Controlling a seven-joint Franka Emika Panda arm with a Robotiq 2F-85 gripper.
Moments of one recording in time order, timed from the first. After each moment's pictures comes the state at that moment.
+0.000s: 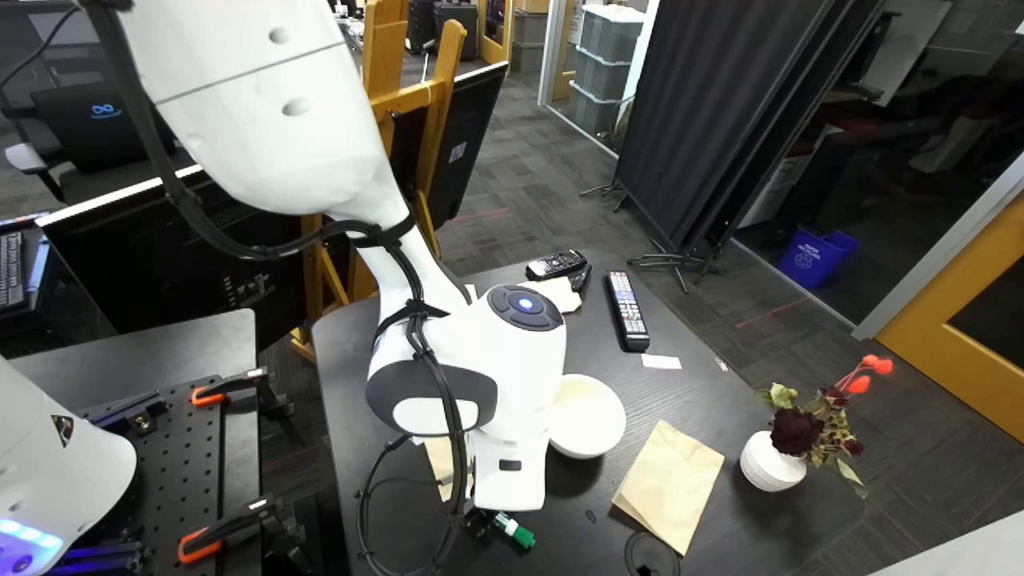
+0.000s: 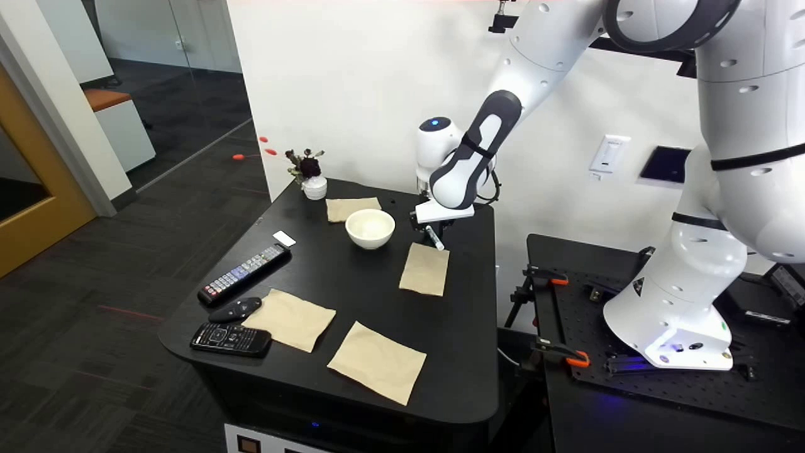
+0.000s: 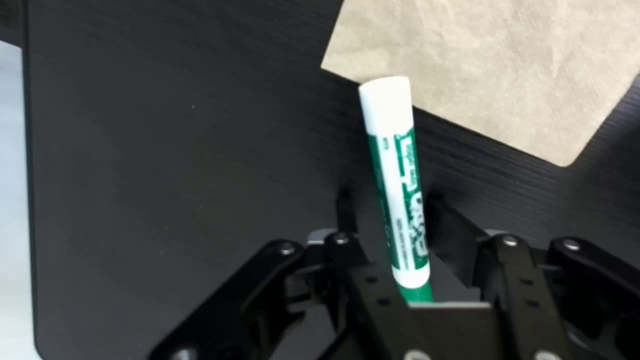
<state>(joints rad) -0.05 0.55 -0.34 -2.28 -0.01 2.79 0.89</state>
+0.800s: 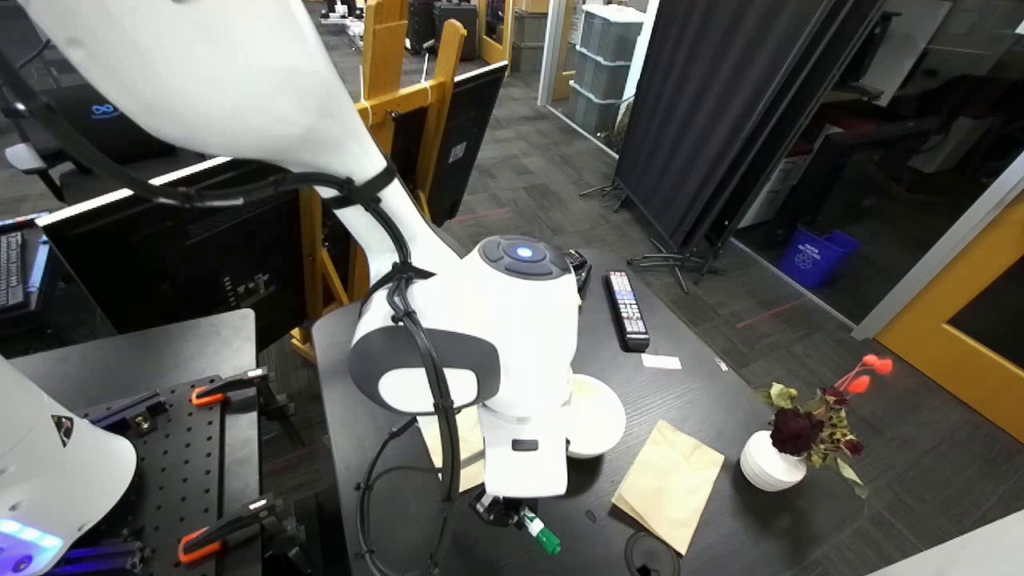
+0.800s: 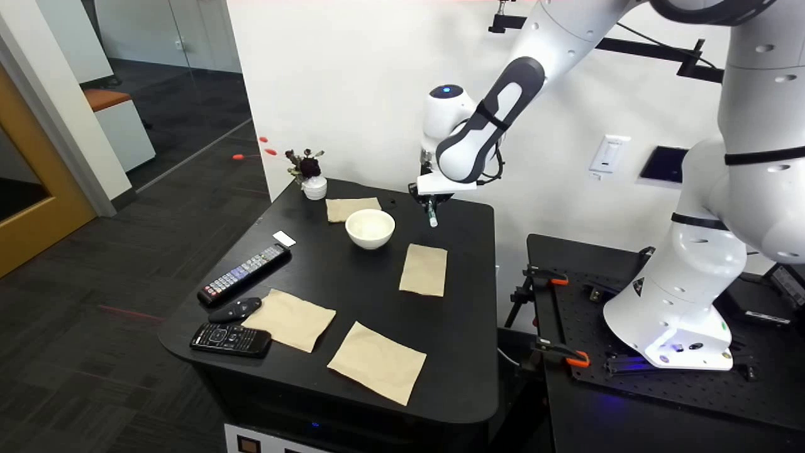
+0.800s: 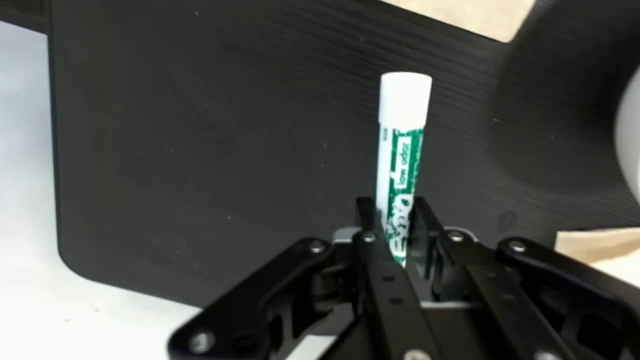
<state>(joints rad) 0.01 0.40 -0.44 -2.32 -0.05 2.79 0.89</state>
